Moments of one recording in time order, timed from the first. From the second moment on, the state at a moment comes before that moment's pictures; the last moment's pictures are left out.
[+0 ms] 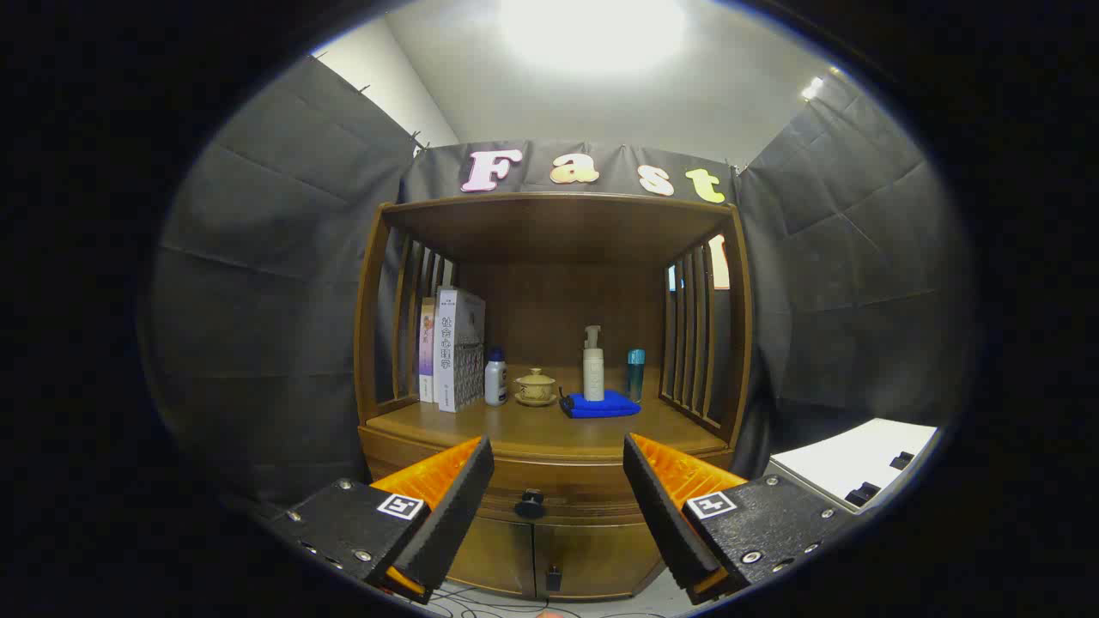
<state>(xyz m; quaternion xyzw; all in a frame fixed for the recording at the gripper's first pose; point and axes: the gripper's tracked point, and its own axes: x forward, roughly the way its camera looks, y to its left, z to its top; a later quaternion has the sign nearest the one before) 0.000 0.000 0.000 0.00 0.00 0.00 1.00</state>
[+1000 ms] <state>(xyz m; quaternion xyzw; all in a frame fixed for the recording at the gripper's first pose) 0.001 0.000 0.000 0.02 -0.01 0.01 1.00</state>
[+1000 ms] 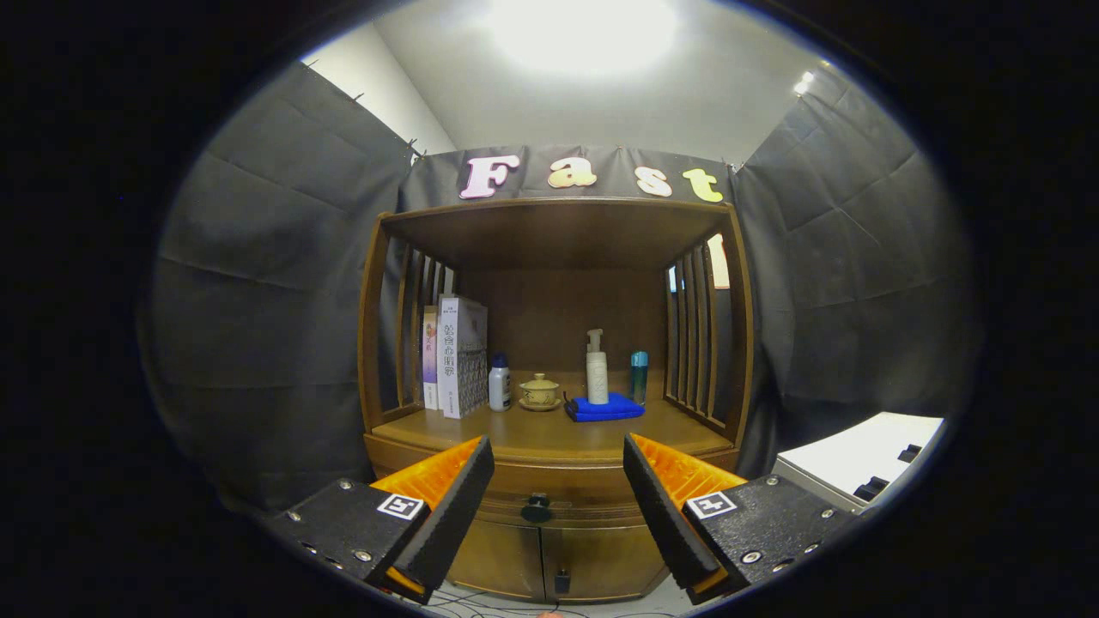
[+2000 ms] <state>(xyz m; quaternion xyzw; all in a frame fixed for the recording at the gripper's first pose) 0.078 0.041 -0.051 0.07 -0.01 -0.01 1.00</state>
